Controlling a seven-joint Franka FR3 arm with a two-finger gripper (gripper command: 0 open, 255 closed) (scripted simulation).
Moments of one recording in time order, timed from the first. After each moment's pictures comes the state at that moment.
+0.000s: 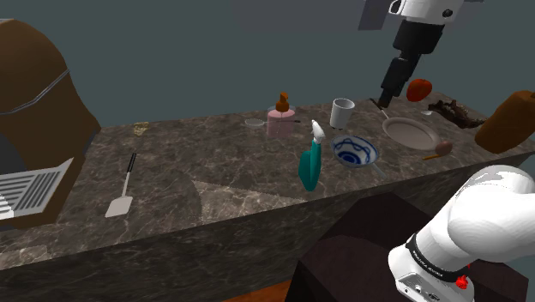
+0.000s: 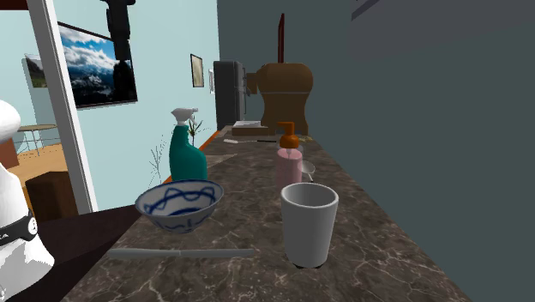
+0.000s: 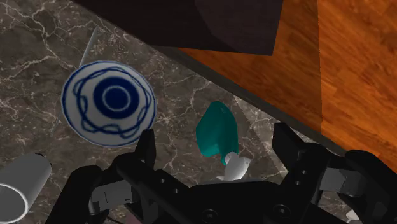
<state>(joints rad) -0.02 -0.83 -0.02 -2.31 0.05 1.44 -0.16</state>
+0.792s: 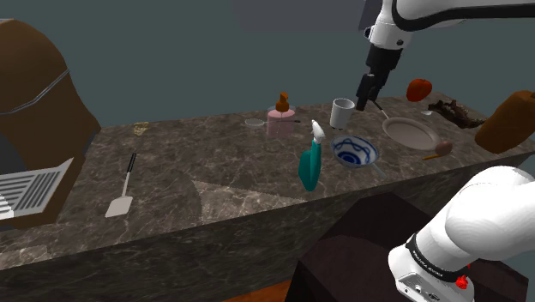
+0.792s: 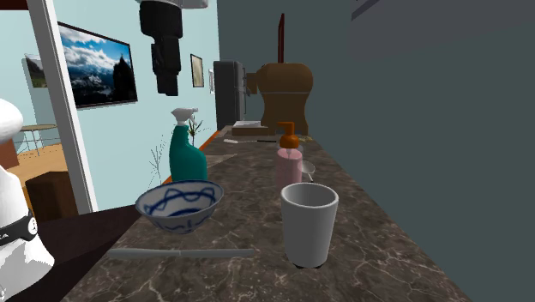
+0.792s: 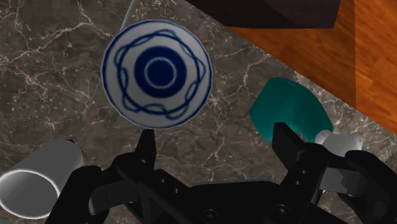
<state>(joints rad) -0.07 -0.60 -0.13 -2.34 -0.06 1.71 -0.27</state>
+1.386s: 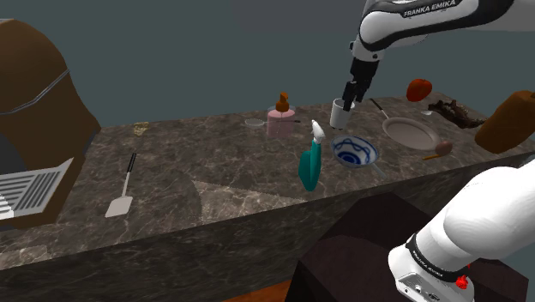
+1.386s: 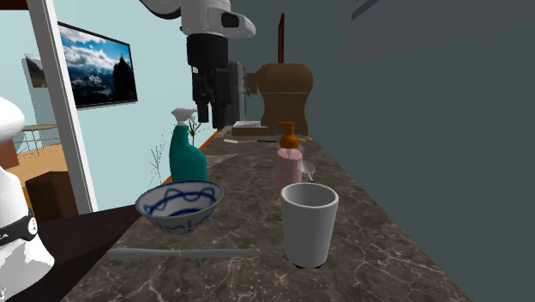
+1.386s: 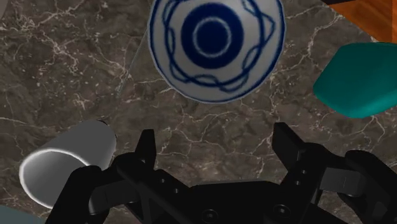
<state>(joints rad) -0.10 -0.32 -0.21 -2.26 -0.10 1.92 -0.36</state>
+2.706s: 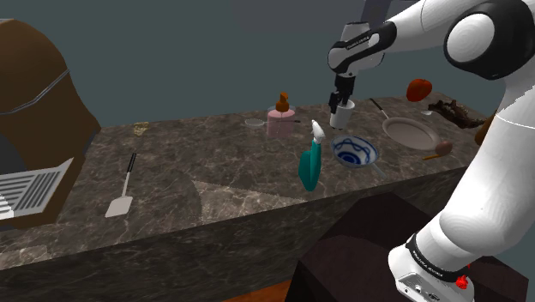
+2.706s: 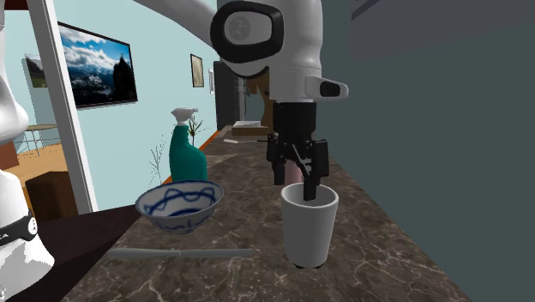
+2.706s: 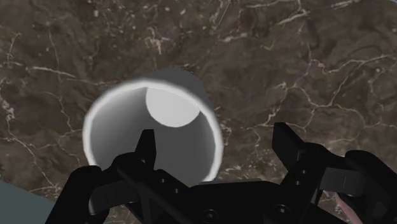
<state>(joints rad) -0.18 0.25 -0.30 -1.91 -0.02 2.16 -0.52</state>
